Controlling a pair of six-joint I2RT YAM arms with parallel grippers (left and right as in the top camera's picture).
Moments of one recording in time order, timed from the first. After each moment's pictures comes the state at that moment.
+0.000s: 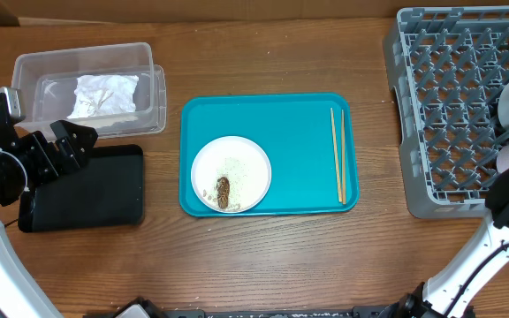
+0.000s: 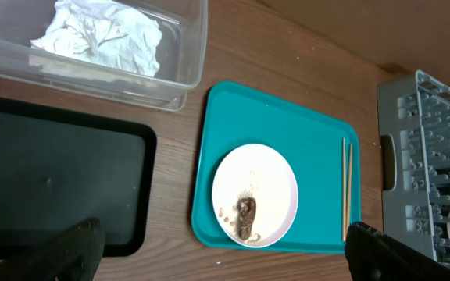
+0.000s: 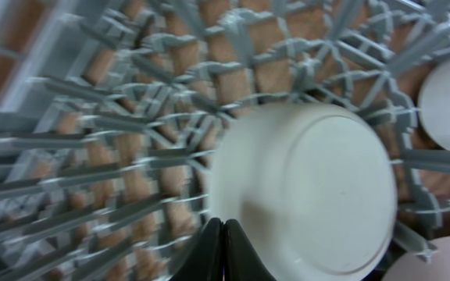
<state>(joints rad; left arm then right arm) 0.62 1.30 1.68 -1.44 0.65 0.13 -0.52 2.28 2.23 -1.04 0.06 0.50</state>
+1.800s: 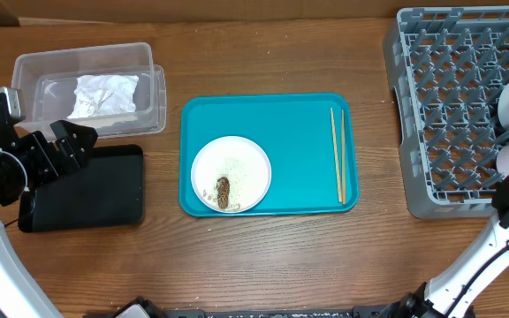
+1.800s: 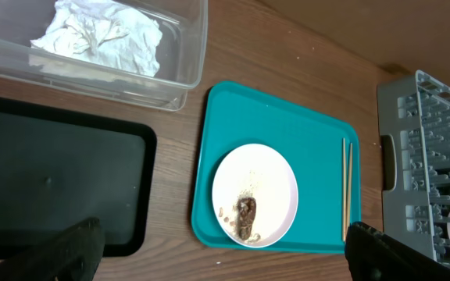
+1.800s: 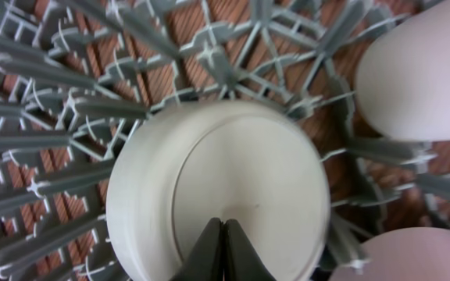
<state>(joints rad) 0.62 1.30 1.68 -1.44 0.65 0.13 -0.58 2.30 2.19 -1.05 0.06 0.51</state>
